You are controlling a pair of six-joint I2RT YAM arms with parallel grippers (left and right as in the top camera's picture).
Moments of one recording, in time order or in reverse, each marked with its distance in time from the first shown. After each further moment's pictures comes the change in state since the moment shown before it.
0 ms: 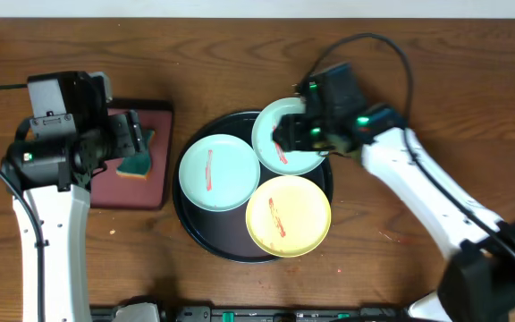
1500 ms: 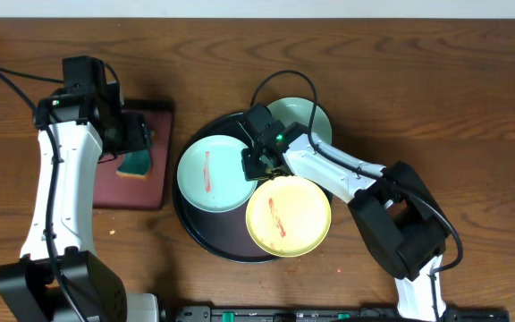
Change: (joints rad) left arm 0.012 0.300 0.000 0.003 -0.061 -0.014; right arm 0.204 0.385 0.068 0.084 0.188 0.058
